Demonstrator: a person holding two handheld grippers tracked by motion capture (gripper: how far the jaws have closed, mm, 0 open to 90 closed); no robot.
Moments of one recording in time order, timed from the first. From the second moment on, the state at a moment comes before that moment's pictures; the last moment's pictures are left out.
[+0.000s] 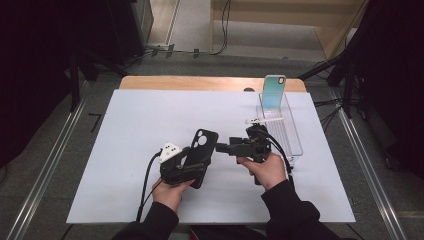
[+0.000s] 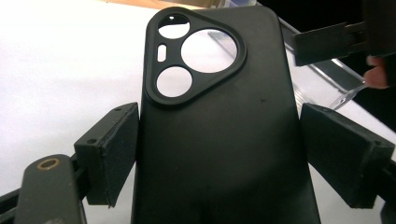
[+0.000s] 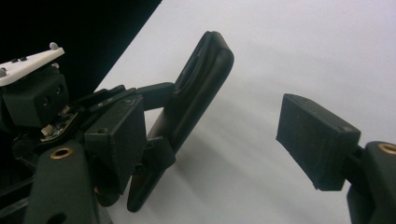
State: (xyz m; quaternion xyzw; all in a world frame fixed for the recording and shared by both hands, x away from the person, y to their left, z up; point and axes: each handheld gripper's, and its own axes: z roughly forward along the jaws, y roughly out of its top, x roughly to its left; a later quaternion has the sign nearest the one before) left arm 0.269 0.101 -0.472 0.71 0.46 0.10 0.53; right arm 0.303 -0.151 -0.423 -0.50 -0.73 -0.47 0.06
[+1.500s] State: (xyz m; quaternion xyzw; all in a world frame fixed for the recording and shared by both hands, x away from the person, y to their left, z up) left arm 0.254 0.089 -0.476 0.69 0.46 0.09 0.55; right arm 0.328 -0.131 -0.430 -0.53 -0.68 -0.49 0.14
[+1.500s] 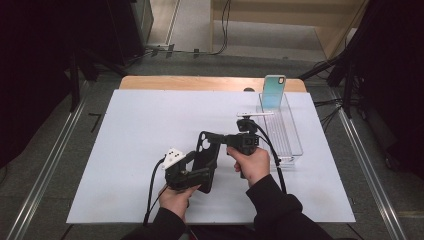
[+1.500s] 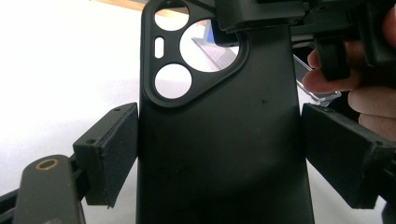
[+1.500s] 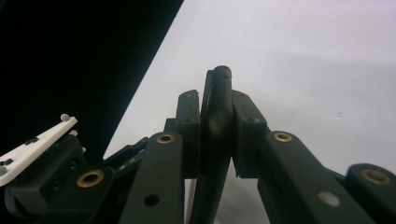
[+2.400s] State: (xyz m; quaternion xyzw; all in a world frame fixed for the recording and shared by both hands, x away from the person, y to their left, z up) left arm 0.263 0.096 -0.456 0.74 0.44 0.02 0.51; right arm 0.324 -0.144 -0.411 -0.50 -0.70 -0.50 0.10
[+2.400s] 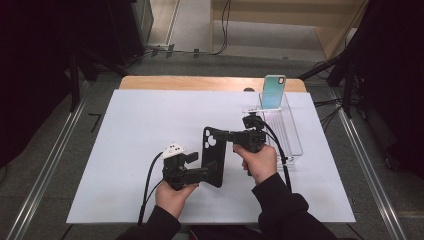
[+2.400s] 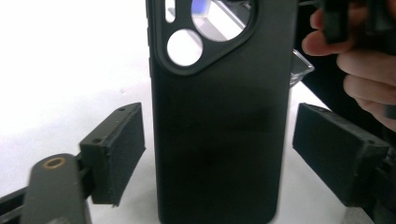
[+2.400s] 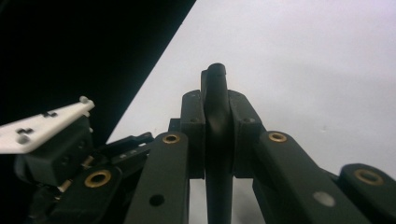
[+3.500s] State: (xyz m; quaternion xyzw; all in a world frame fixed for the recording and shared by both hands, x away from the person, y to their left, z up) left arm 0.300 0.112 -0.419 0.85 0.30 -0.06 0.43; right arm 0.301 -0.164 -0.401 -0.34 -0.78 -0.52 0.04
